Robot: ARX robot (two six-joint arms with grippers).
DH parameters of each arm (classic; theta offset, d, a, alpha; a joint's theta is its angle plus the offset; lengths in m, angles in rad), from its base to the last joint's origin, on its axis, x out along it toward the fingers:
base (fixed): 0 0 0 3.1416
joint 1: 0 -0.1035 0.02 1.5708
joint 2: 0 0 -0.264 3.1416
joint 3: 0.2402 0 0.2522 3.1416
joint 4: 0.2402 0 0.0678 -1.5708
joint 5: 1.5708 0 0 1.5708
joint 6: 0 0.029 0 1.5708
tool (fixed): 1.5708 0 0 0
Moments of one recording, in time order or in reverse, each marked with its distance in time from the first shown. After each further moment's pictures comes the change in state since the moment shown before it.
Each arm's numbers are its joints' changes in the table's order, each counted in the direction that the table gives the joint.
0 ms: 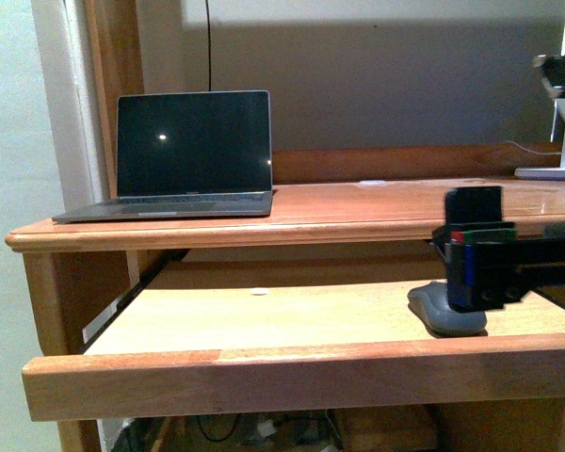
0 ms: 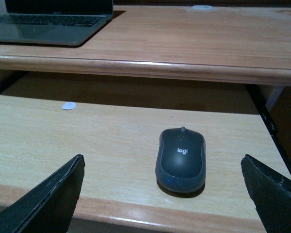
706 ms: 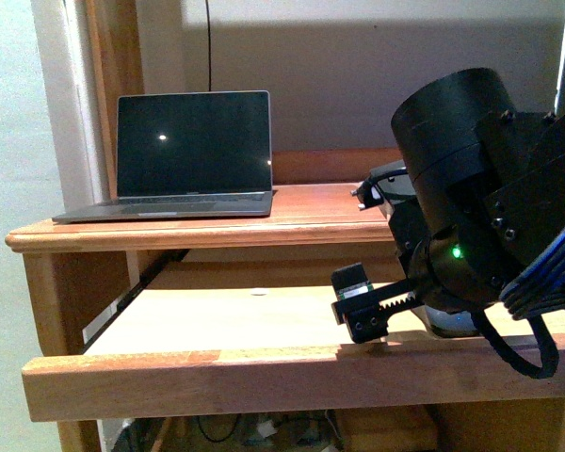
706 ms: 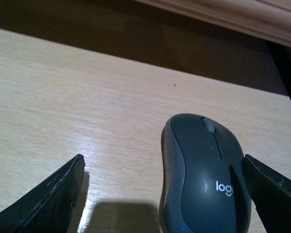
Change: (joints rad) left arm 0.000 0.000 0.000 0.000 0.000 0.002; right arm -0.034 0.454 0.491 0.407 0.203 -0.085
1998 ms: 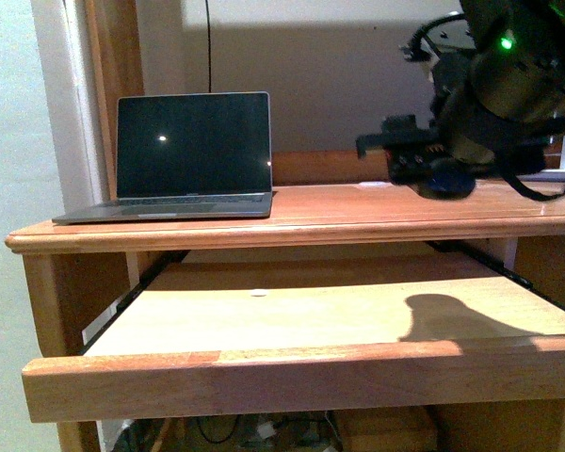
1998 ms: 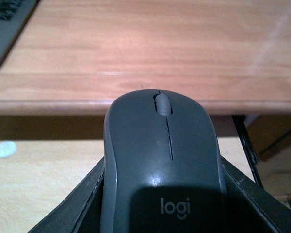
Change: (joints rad) left arm 0.000 0.000 0.000 0.000 0.000 0.000; right arm 0.080 -0.056 0.322 0.292 -0.086 0.164
